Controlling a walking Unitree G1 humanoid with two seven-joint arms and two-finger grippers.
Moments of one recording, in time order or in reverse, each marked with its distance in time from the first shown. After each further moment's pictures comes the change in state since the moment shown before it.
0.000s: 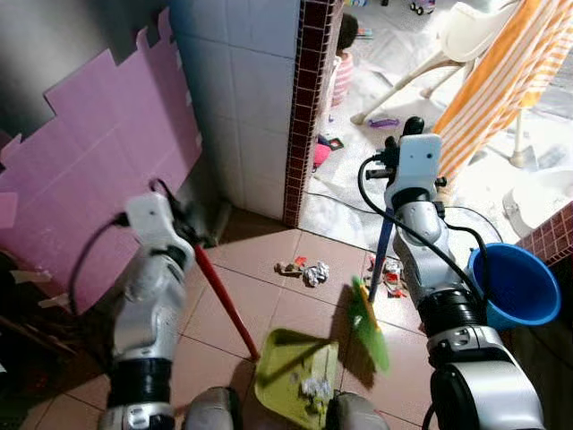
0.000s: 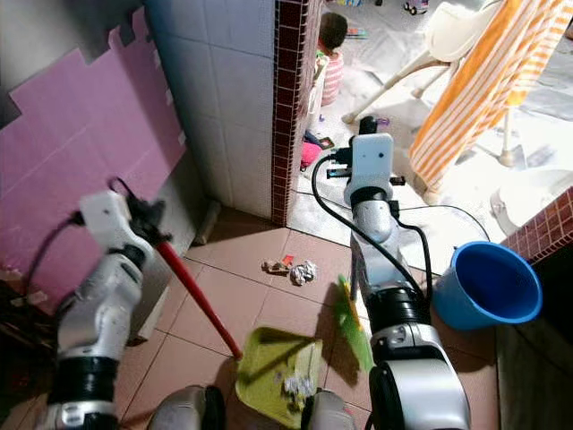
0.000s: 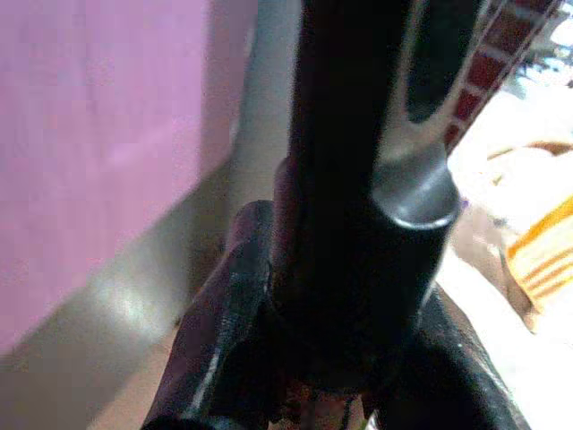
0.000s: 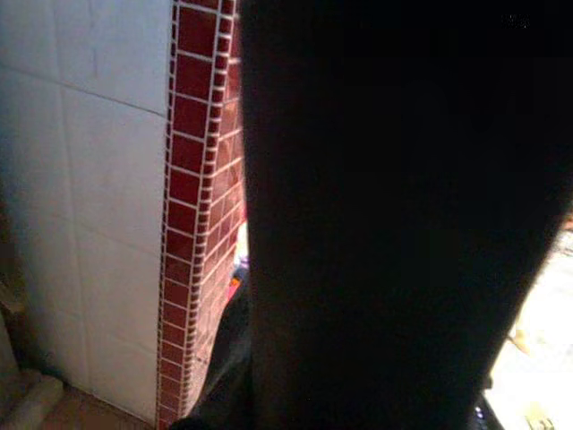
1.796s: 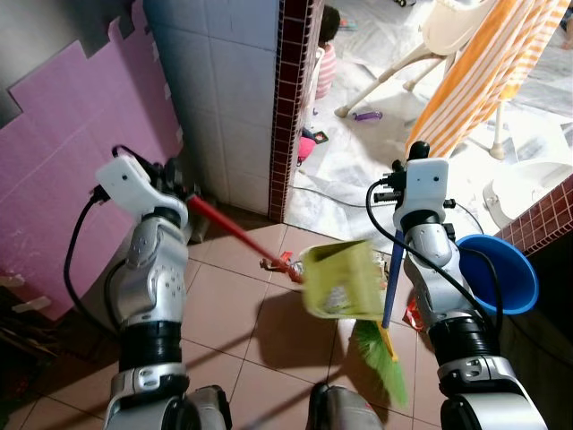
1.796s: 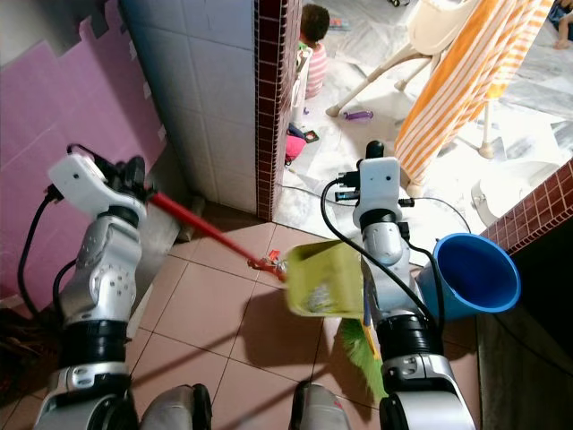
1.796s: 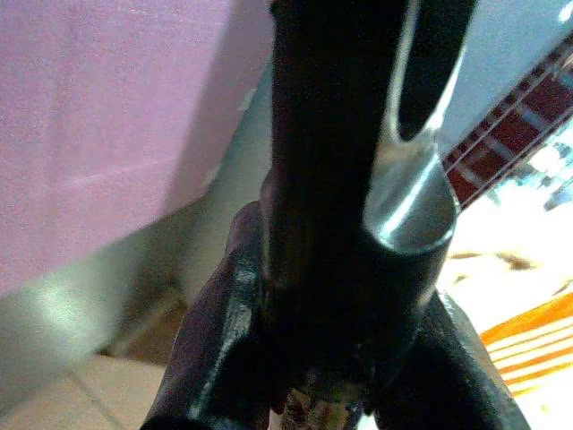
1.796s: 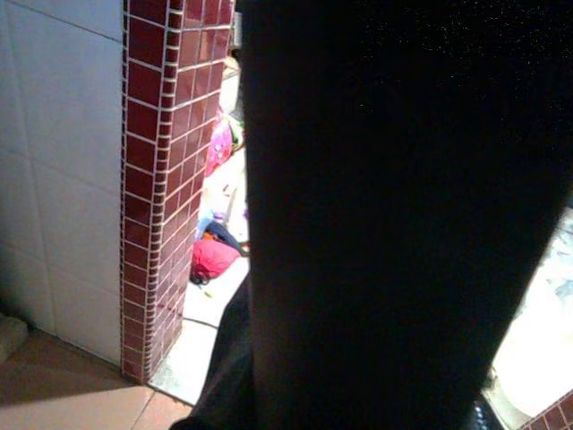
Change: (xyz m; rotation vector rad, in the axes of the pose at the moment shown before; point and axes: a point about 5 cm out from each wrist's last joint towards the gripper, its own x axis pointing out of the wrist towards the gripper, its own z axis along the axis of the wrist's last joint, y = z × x) left arm 0.018 -0.006 0.036 -0.196 -0.134 0.109; right arm -0.022 -0.010 -0.017 -0.035 0.063 0.009
